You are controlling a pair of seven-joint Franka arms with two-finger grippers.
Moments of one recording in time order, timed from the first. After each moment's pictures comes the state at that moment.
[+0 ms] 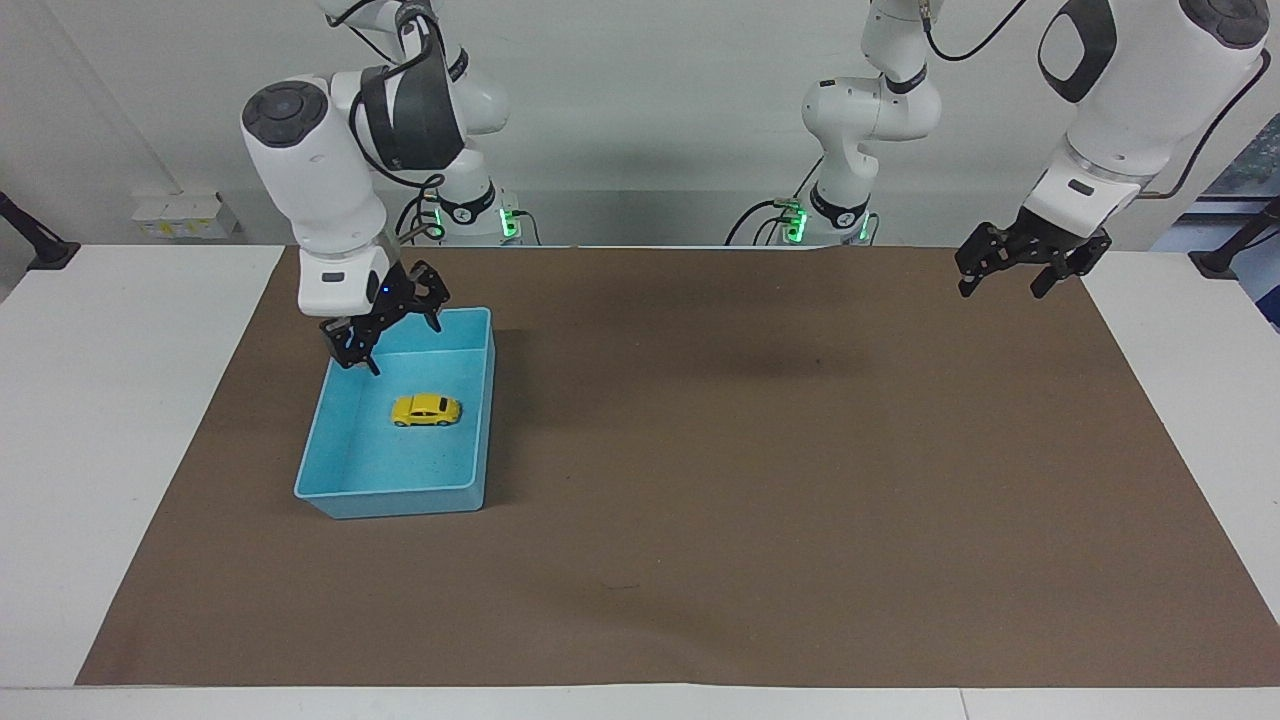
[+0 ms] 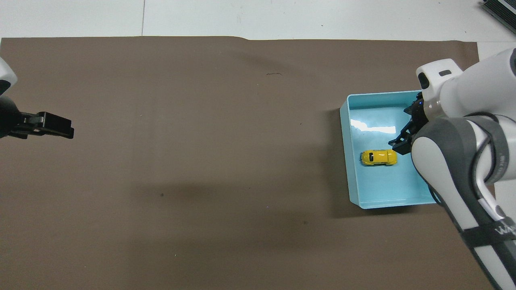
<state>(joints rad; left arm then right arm) -0.14 0.00 0.08 -1.61 -0.02 1.60 0.00 -0.05 0.08 0.18 -1.69 -0.03 1.78 -0.55</state>
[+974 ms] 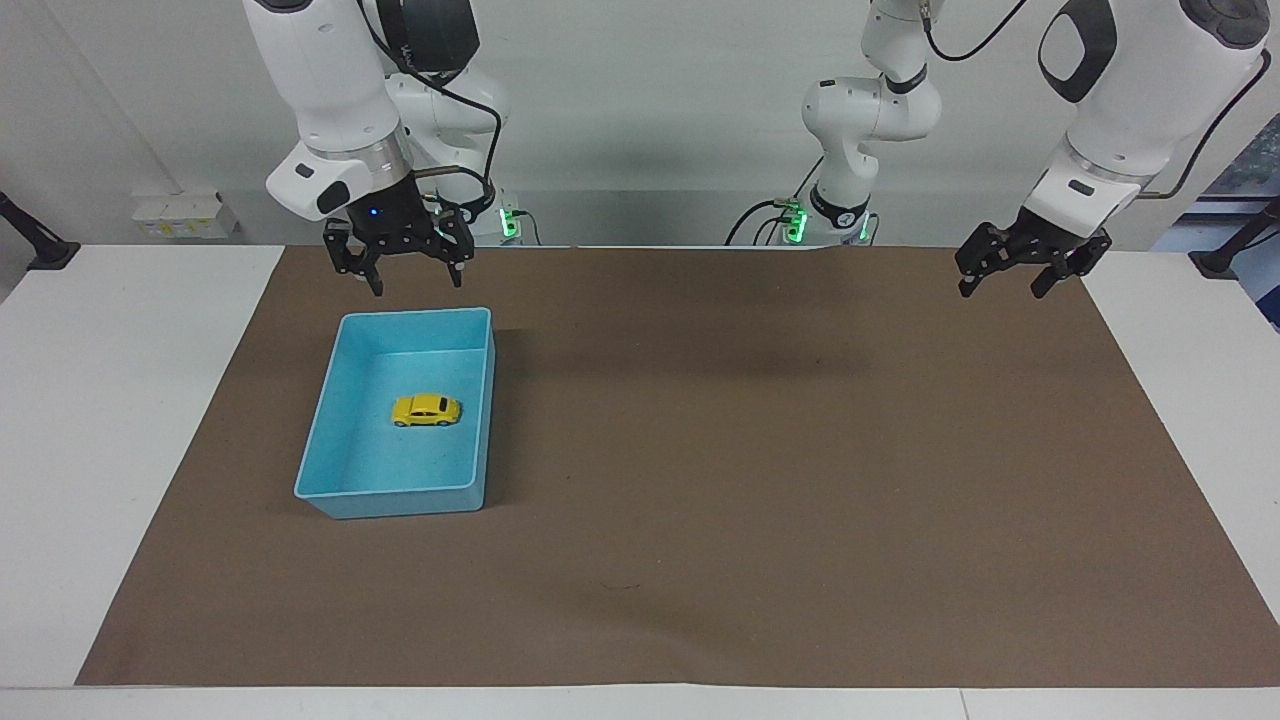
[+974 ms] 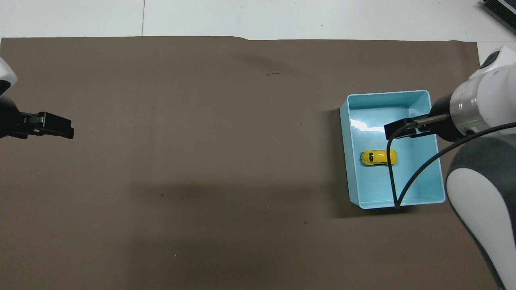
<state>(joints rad) -0.14 0.00 0.08 -1.61 -0.02 1.60 0.00 -0.03 0.01 0.19 -1.60 0.01 1.65 0.04</state>
